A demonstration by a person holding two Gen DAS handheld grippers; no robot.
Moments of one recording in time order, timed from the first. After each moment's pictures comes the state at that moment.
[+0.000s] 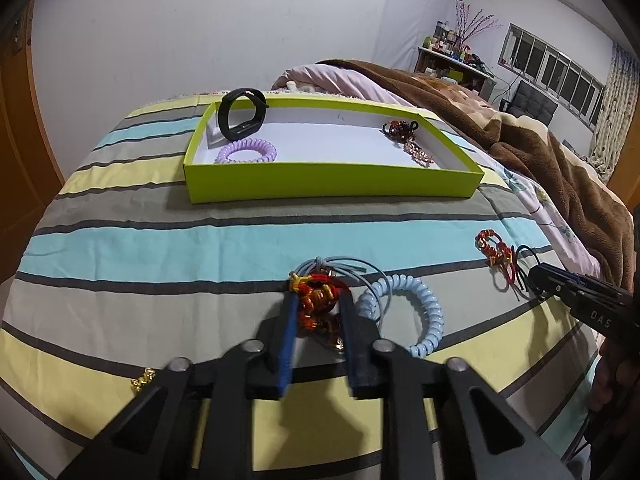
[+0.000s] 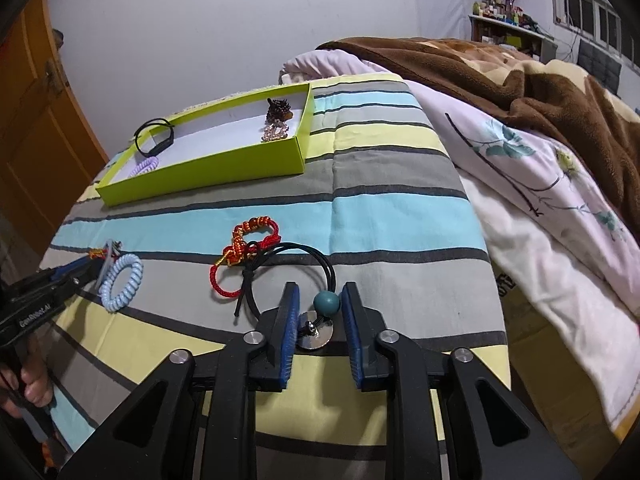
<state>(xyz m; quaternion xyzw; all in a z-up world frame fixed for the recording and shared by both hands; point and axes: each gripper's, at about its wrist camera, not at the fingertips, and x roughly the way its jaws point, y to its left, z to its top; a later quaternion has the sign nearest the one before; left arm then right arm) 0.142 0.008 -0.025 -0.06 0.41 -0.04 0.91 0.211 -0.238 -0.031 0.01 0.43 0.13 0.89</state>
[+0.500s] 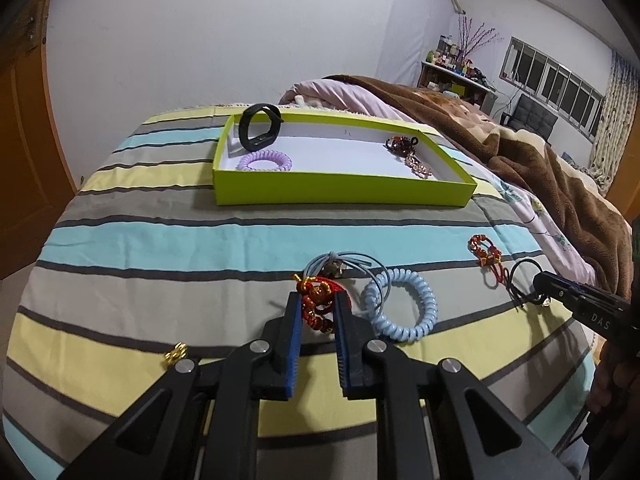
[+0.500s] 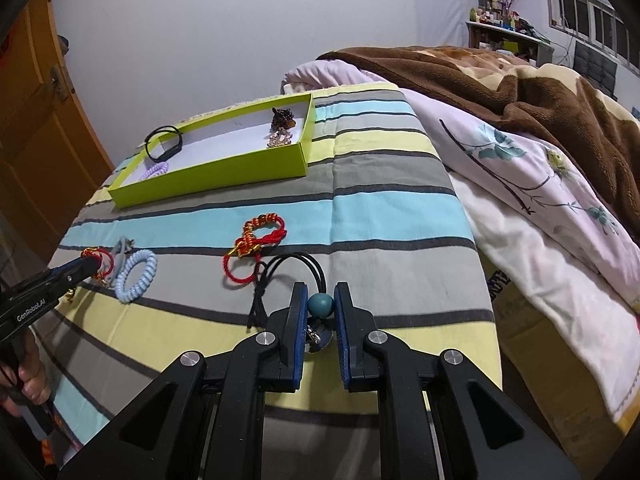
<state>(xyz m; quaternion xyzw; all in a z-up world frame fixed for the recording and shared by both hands) 0.117 0.020 -0.012 -0.07 0.39 -0.03 0.92 0.191 -0.246 -0.022 0.03 0.41 0.14 0.90</state>
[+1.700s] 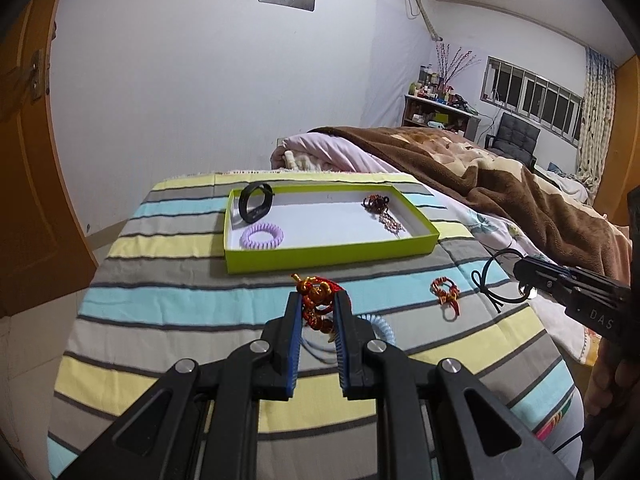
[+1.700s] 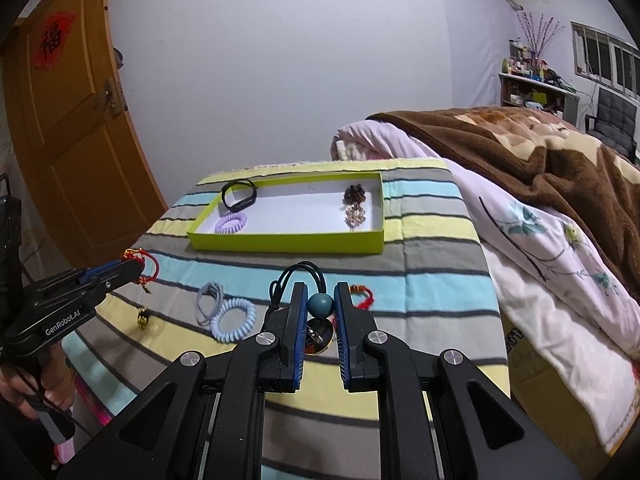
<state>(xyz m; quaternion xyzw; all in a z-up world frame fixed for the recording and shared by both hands) 0.093 0.012 0.049 -0.03 0.31 -0.04 0.95 0.161 -0.205 0.048 0.01 0.33 0.20 0.92</state>
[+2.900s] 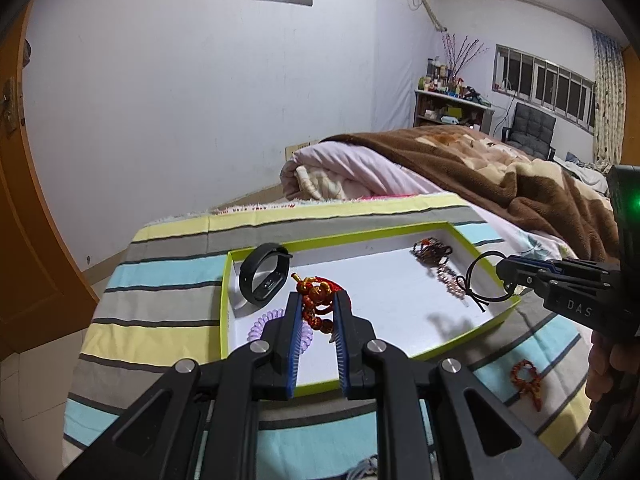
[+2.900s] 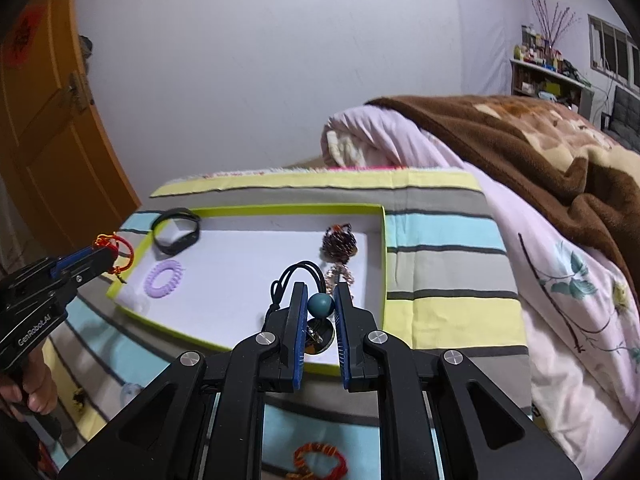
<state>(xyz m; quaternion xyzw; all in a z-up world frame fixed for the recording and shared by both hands) 0.225 0.023 0.037 0.00 0.31 -0.02 0.95 0.323 -0.175 0.018 0.00 0.37 0.19 0.91</state>
